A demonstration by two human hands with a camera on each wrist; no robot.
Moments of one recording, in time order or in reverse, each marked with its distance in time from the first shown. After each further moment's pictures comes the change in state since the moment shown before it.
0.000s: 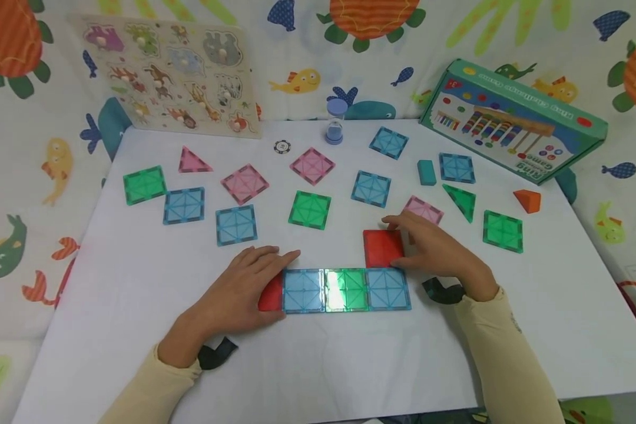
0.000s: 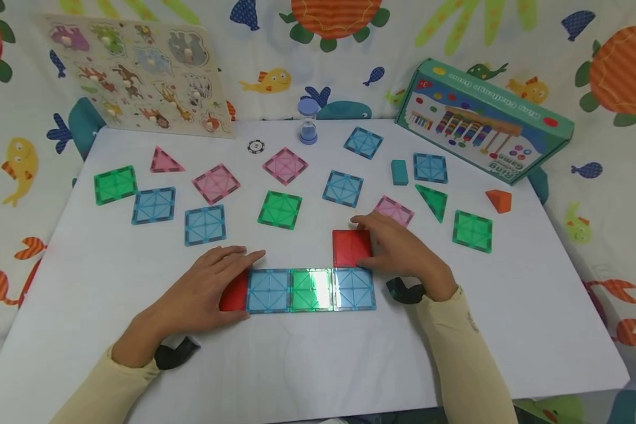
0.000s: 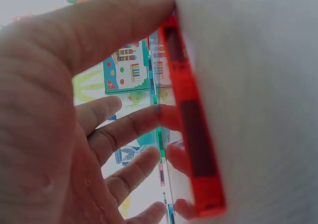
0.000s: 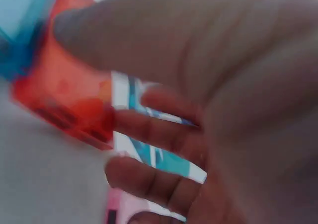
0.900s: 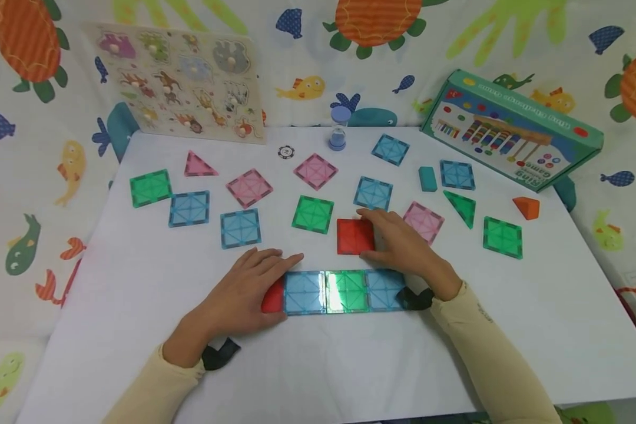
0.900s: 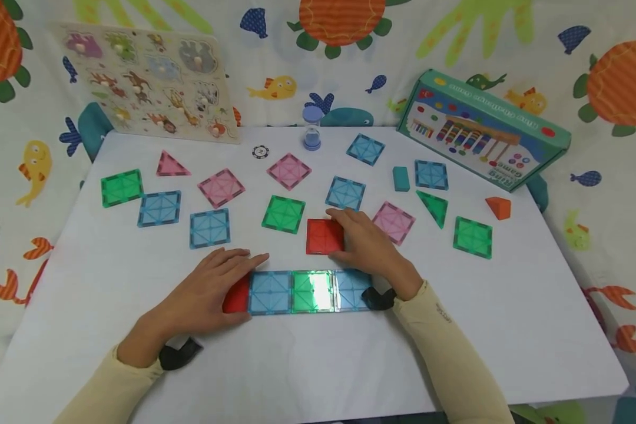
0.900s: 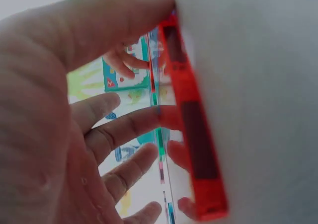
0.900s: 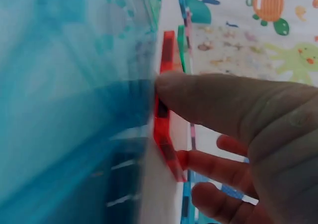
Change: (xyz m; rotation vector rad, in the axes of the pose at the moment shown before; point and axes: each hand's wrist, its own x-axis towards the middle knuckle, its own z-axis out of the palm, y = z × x) left_hand -0.003 0.002 -0.003 -0.005 0.004 -0.005; right_hand 0.039 -0.028 0.028 -0.142 0.125 -0.078
